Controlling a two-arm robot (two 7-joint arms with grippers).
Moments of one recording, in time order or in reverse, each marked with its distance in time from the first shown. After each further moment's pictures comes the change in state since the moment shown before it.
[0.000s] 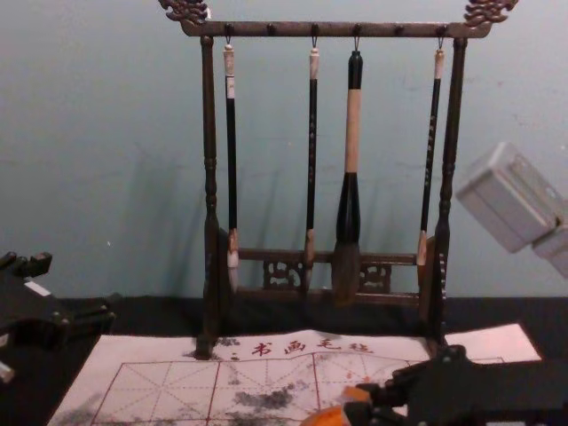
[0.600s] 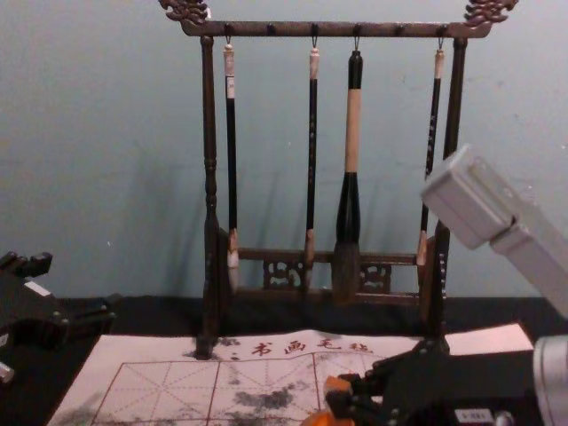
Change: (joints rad) left arm 0.000 0.000 0.000 0.000 0.000 0.000 0.000; right arm 0.050 -0.052 -0.023 0.071 -0.017 -0.001 -0.014
